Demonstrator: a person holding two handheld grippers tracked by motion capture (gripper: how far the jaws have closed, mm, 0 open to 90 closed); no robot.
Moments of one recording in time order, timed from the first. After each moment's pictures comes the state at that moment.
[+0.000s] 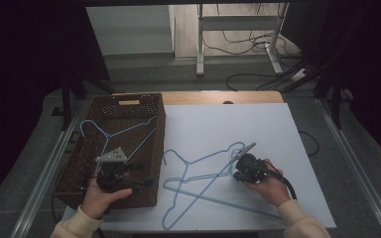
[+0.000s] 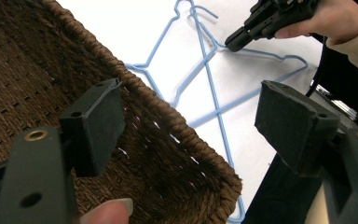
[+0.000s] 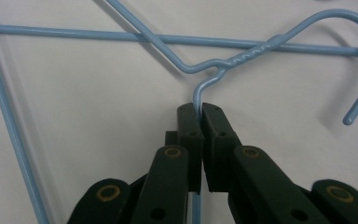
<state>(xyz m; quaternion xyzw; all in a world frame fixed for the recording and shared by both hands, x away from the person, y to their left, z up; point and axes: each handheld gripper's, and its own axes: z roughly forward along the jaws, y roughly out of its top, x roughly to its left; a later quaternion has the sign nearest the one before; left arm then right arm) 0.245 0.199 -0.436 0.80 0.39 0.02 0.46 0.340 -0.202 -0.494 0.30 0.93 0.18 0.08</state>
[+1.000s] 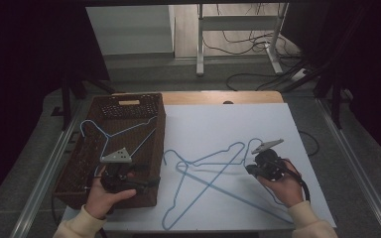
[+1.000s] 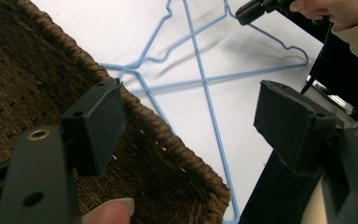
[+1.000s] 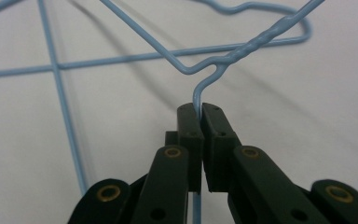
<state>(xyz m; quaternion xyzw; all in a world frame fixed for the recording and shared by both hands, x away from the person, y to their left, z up) 0.245 0.189 -0.436 0.80 0.38 0.01 0.46 0.333 -0.244 -0.466 0.37 0.89 0.26 0.10</state>
